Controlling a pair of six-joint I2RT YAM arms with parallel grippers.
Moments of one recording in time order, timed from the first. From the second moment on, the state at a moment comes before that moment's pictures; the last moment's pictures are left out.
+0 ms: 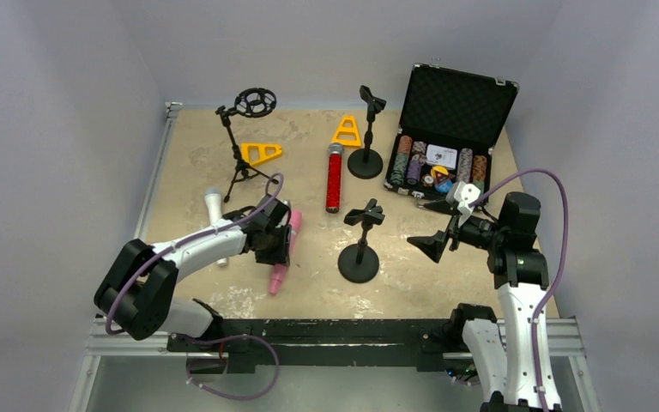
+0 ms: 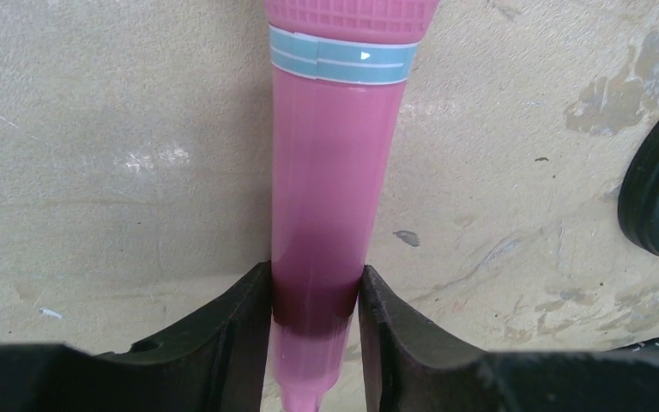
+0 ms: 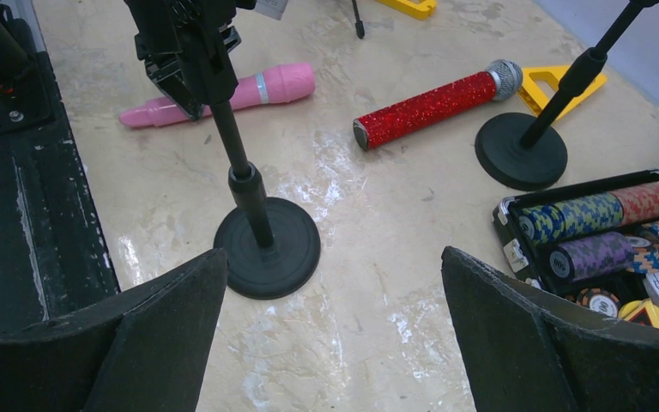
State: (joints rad) left arm -0.59 1.39 0.71 -0.54 0.04 -0.53; right arm -0.14 0.67 0.74 -0.59 -1.12 -0.52
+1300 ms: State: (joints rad) left arm -0.62 1.69 1.04 -0.69 -0.03 -0.44; right arm -0.14 0.69 0.74 -0.59 -1.12 -0.53
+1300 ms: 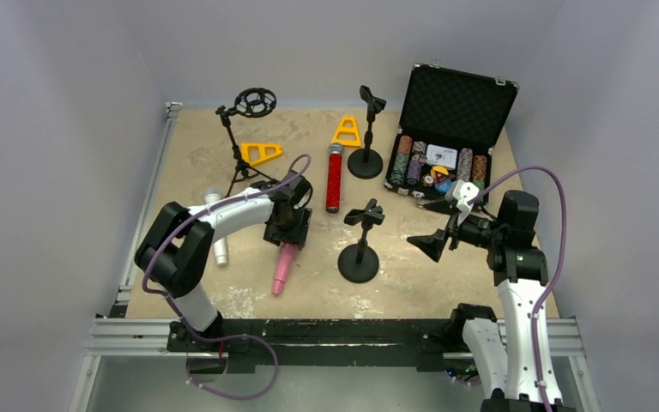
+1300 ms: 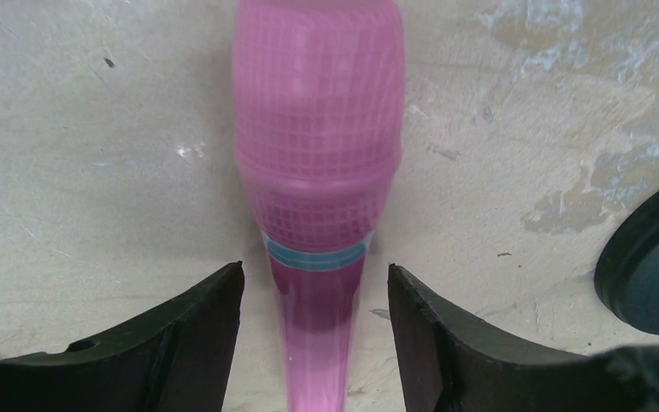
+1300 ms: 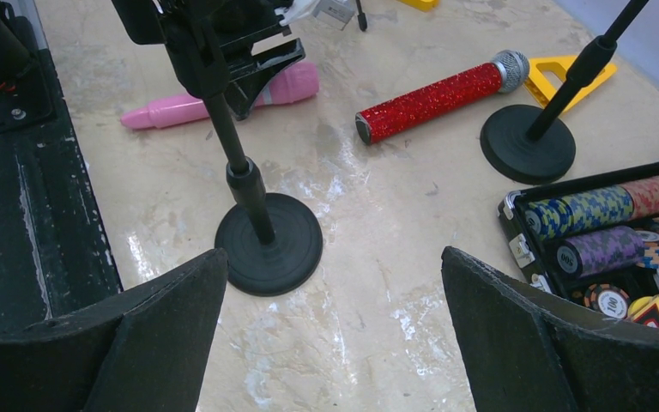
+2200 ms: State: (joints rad) left arm -0.58 1.83 1.19 -0.71 0.03 -0.33; right arm -0.14 0.69 0.74 -0.60 -1.12 -0.54
